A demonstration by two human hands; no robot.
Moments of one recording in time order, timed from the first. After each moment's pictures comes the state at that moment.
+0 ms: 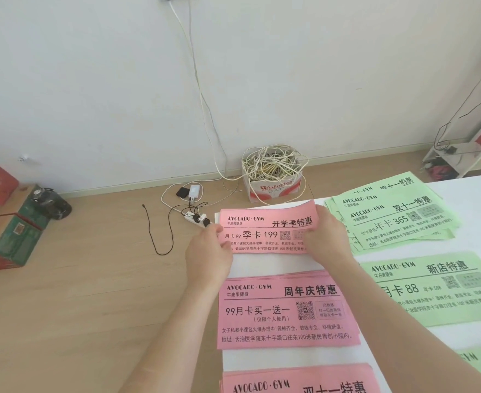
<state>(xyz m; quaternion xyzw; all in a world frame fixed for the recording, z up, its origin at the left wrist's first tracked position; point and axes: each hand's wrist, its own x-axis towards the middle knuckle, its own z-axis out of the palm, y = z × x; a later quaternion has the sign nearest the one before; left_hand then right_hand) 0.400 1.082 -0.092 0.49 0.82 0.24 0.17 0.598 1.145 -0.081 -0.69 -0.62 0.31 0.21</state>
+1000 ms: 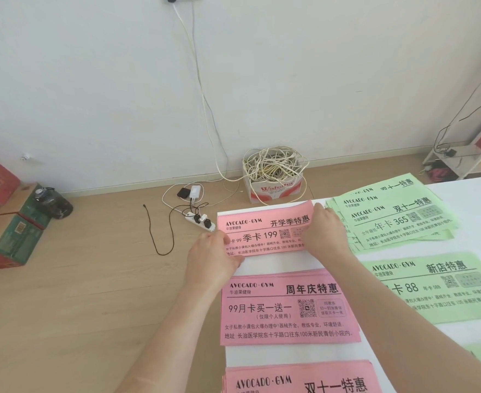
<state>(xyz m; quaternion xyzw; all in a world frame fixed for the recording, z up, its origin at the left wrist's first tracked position) 0.397 1.070 -0.079 0.55 0.81 0.13 0.17 0.588 1.152 -0.077 -0.70 -0.68 0.19 0.11</state>
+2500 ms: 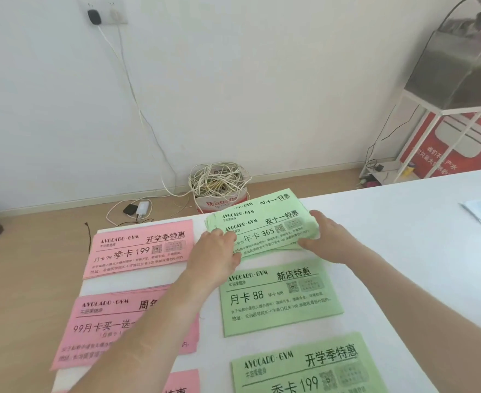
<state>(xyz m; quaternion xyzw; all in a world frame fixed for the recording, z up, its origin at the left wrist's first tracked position) 0.636 1.138 -0.072 0.72 0.68 0.03 0.13 0.877 1.197 -0.057 -0.67 -0.67 0.31 0.03</state>
